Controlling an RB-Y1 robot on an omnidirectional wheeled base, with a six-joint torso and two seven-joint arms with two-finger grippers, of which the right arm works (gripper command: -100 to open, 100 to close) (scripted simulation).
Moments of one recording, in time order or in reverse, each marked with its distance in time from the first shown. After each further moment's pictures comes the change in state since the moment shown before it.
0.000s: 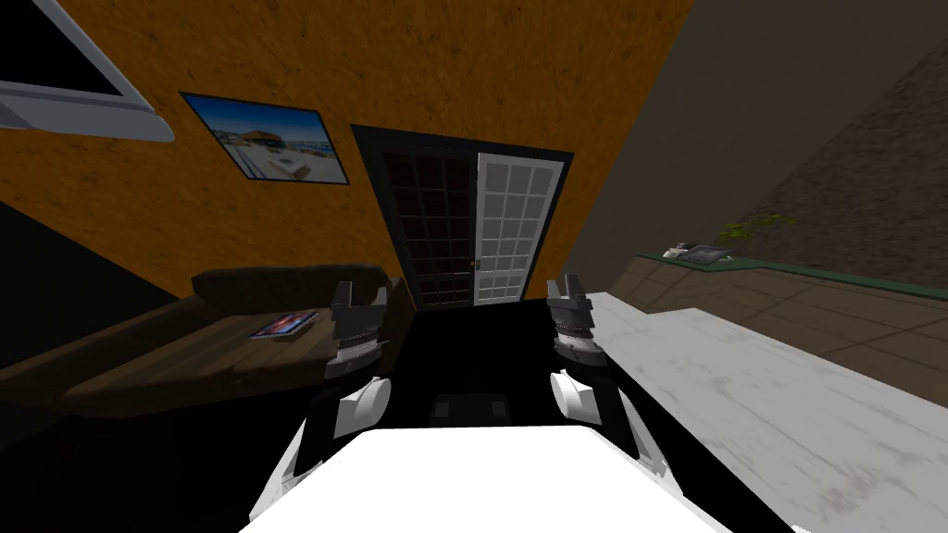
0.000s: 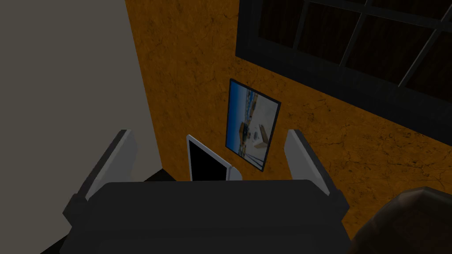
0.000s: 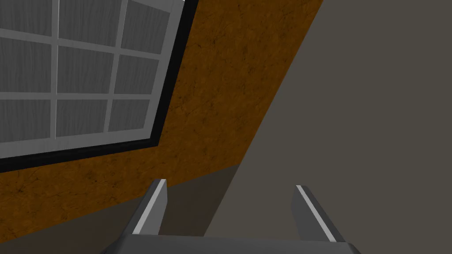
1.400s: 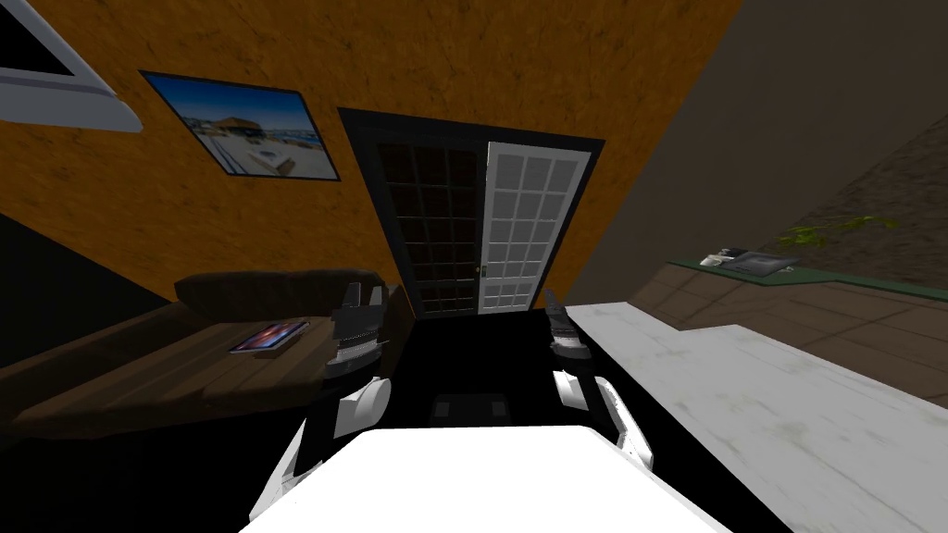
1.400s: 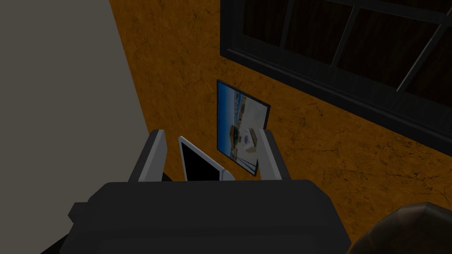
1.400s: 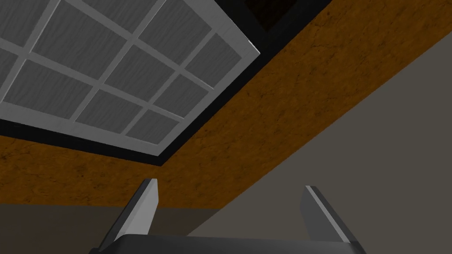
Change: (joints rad) arm -0.095 -0.043 -0.139 0.326 0.138 -0.095 0.231
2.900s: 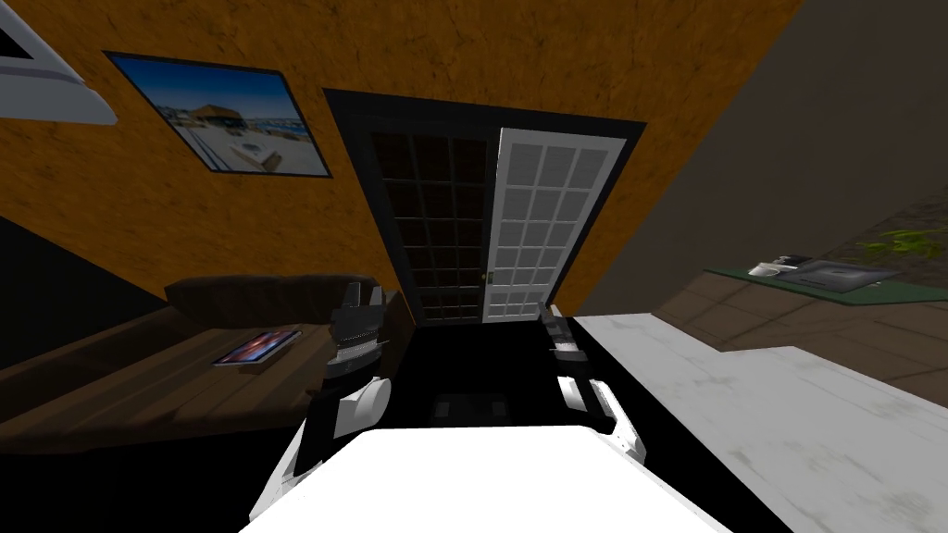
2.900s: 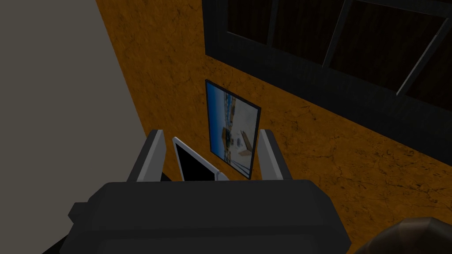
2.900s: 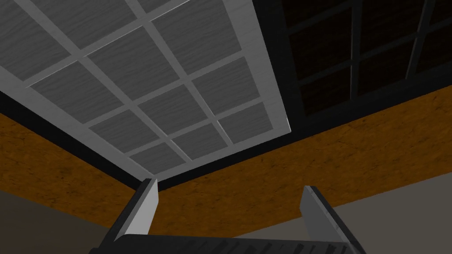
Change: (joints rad) arm -0.093 -0.008 -0.139 0.323 0.144 -0.093 0.243
